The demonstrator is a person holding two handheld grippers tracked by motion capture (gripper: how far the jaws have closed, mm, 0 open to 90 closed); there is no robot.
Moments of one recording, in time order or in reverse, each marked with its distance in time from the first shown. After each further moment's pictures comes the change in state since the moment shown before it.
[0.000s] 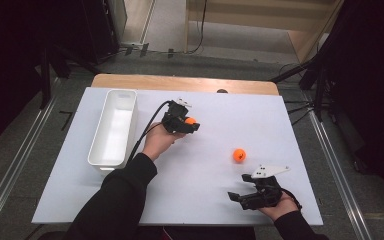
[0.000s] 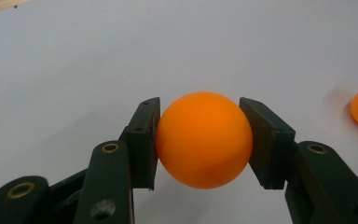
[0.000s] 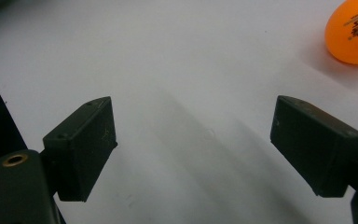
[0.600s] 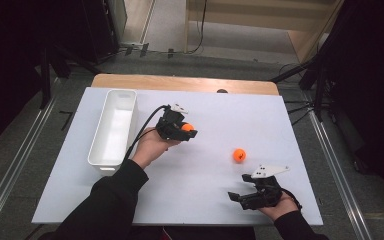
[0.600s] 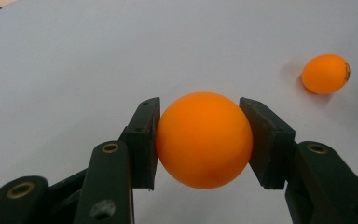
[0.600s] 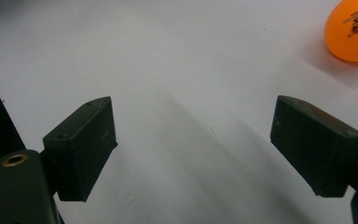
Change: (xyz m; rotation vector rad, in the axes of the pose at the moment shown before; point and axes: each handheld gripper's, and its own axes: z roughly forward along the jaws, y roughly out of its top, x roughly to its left) left arm -0.015 -0.013 -0.032 0.005 -0.048 0.065; right arm 0.000 0.000 0.000 0.005 -0.004 0.004
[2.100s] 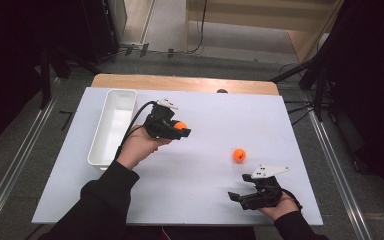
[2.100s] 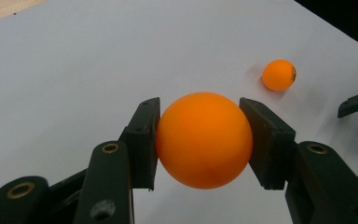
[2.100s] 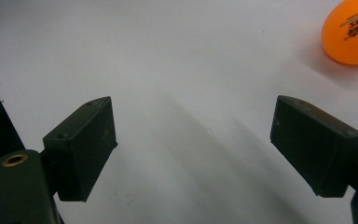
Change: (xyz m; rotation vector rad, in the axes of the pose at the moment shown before) left arm -0.003 0.006 -0.051 0.000 -0.047 -0.032; right arm 0.001 0.001 -0.001 -0.001 -0.008 -0.006
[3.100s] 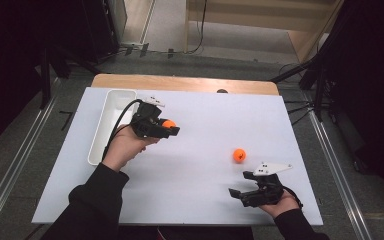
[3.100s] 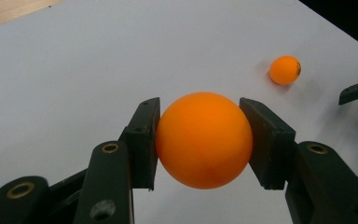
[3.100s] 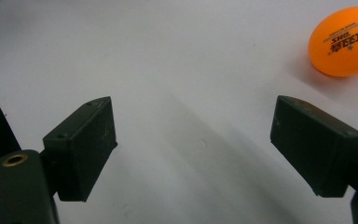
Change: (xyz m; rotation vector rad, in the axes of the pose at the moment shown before) left arm 0.012 -0.008 -0.030 0.000 0.026 -0.034; right arm -0.004 0.004 -0.003 -0.031 0.002 0.017
